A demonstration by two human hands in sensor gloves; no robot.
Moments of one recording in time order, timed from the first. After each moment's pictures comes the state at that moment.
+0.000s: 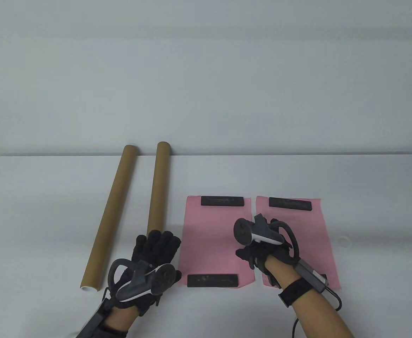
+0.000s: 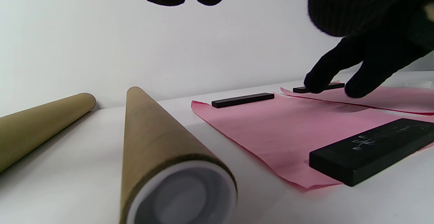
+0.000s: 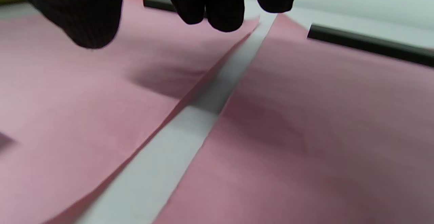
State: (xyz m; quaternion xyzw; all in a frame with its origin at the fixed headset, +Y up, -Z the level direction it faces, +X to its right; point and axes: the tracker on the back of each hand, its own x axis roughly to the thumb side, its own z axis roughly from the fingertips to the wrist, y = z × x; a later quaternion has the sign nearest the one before) left_hand -0.158 -0.695 -0.302 0.04 -0.20 -0.05 0.98; right_hand 0.117 -0.748 -0.428 -0.14 -0.17 -0.97 0.06
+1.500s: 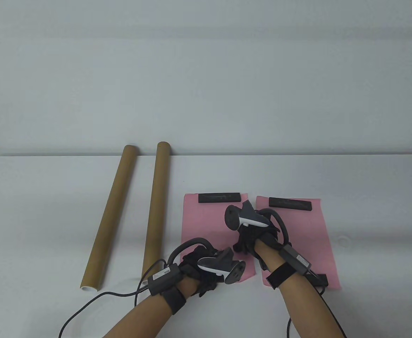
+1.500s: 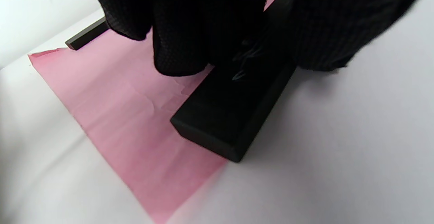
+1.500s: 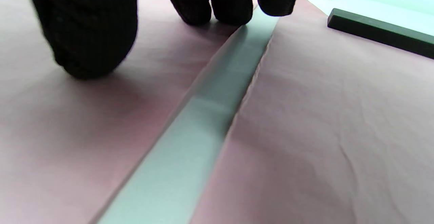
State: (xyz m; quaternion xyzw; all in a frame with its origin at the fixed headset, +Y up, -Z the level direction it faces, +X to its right) left_hand -0.003 -0.750 -0.353 -0.16 -0.37 -0.26 0.88; right_hand 0.103 -0.758 -0.468 -0.14 -0.20 -0.96 0.10
